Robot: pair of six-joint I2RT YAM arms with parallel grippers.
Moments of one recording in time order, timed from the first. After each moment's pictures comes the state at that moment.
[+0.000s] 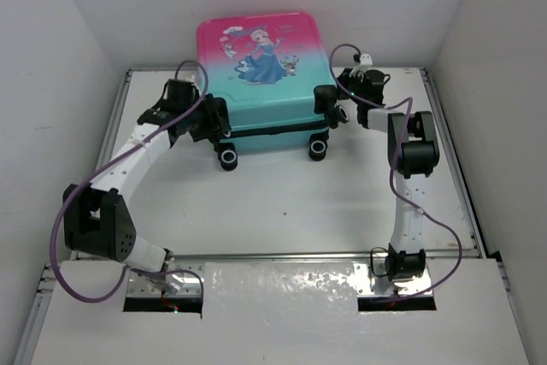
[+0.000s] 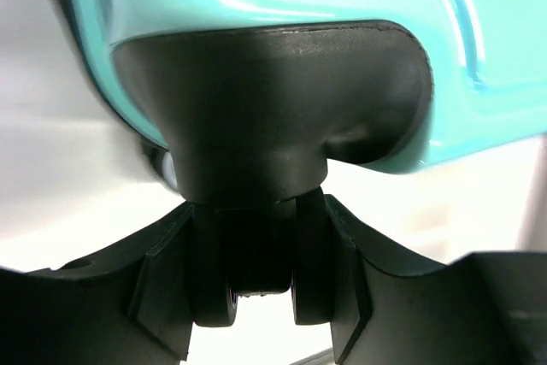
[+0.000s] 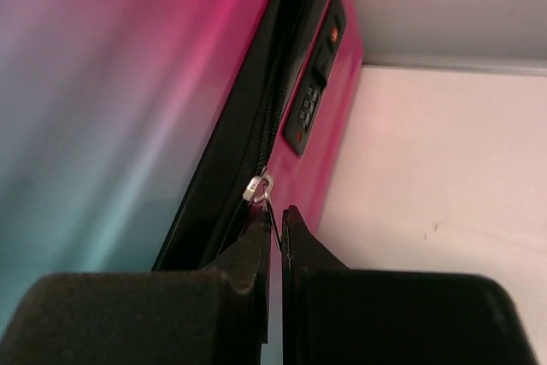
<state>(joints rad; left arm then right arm) -0.18 1.43 1.14 -0.48 0.20 -0.59 0.04 2.35 1.50 0.68 -0.46 0.33</state>
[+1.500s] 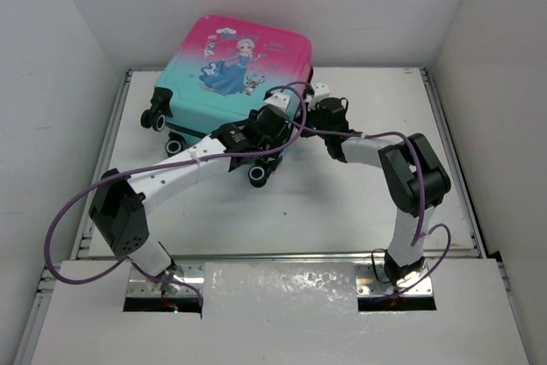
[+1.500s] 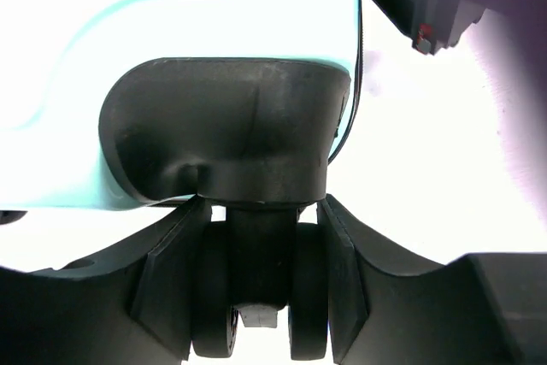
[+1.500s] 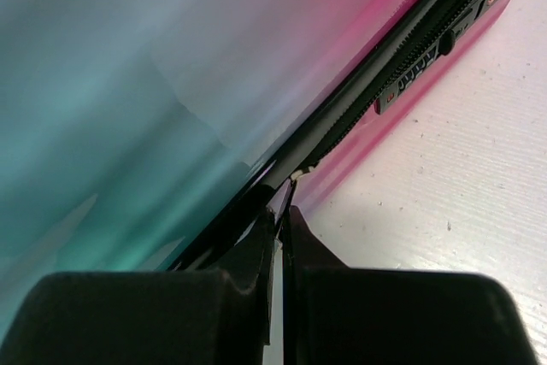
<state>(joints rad) -0.82 1.60 1.35 -0.59 -0.46 -0.30 0.43 1.89 0.99 0.51 -0.13 0.22</state>
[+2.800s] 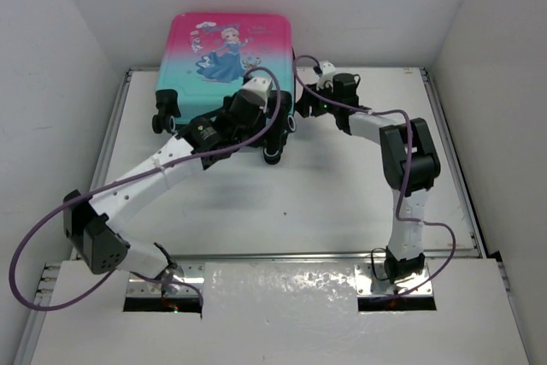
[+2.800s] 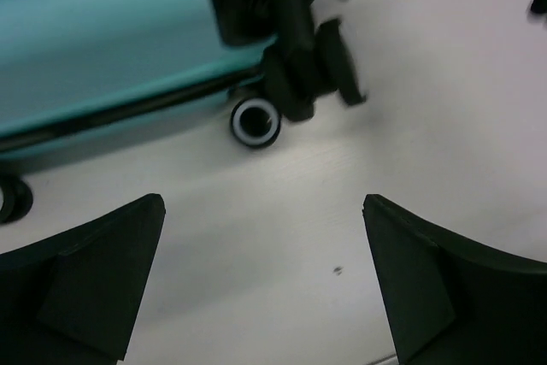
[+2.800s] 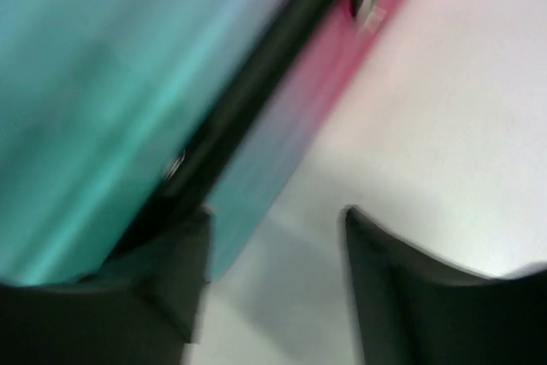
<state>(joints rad) -0.76 1.39 1.34 -0.65 -0.34 -0.36 0.25 2.12 1.38 0.34 -0.41 0.11</state>
